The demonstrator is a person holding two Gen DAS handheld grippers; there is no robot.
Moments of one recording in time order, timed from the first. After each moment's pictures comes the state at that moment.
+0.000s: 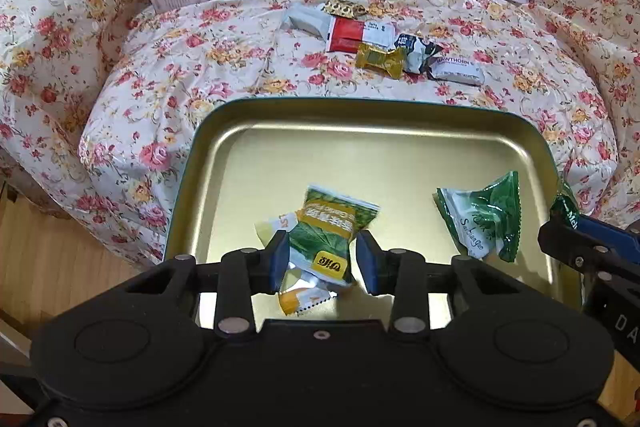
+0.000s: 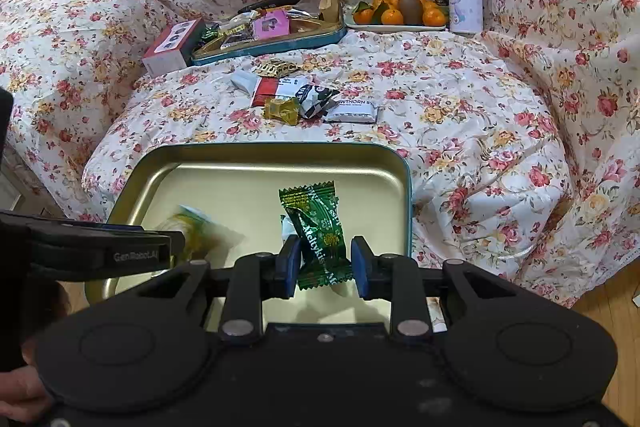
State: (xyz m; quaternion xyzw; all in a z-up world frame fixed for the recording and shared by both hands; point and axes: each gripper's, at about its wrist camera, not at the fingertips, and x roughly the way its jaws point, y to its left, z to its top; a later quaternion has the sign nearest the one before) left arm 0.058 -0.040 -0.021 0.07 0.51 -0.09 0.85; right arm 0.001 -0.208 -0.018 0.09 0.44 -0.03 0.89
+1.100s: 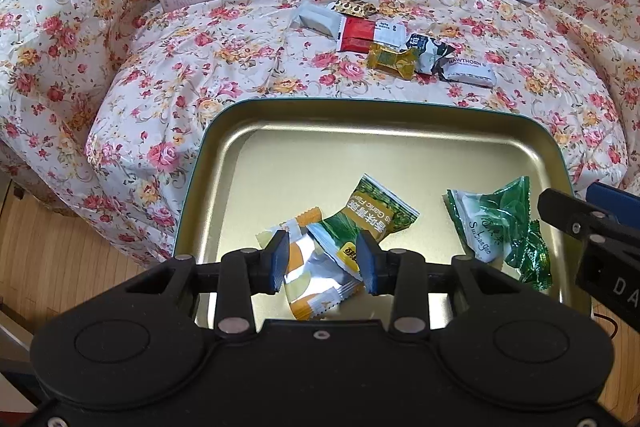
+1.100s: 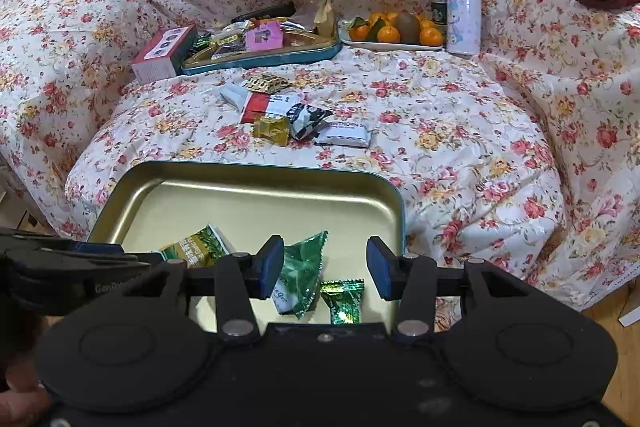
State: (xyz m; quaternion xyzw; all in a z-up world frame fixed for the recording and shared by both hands) left arm 0.064 -0.039 -0.022 0.07 0.52 -0.08 0.85; right arm 0.021 -0.203 -0.016 0.06 0.43 -0.04 0.90
